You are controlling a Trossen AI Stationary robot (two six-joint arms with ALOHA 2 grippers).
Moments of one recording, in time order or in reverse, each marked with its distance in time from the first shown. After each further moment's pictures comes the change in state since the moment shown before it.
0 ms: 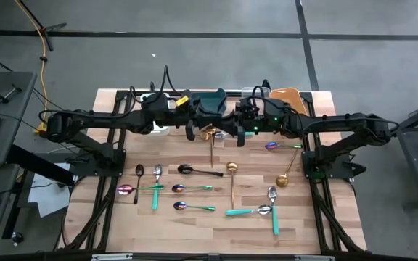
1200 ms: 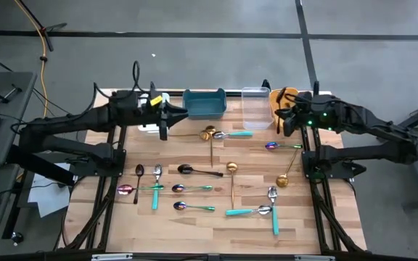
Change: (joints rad) left arm 0.016 -0.420 -0.070 -0.648 -0.208 0.194; right arm -0.117 -0.588 0.000 -1.126 0.388 -0.045
